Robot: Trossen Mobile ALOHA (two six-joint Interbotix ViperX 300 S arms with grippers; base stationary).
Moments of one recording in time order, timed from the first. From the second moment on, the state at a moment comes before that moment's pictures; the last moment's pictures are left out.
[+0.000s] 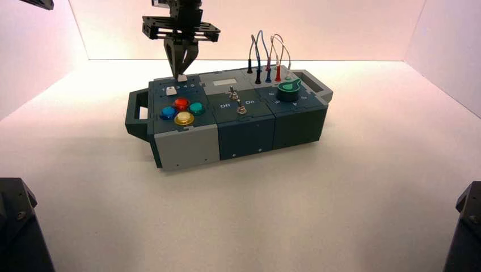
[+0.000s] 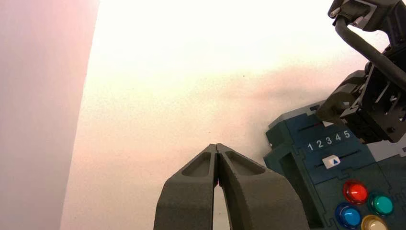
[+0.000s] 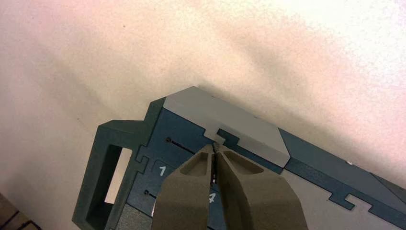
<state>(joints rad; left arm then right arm) 0.09 -0.57 0.91 -0.13 0.52 0.21 0.74 0.76 -0.47 0.20 1.08 0.00</state>
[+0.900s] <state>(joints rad) 0.09 -0.57 0.91 -0.13 0.52 0.21 0.72 0.73 -0.42 0.20 1.07 0.00</state>
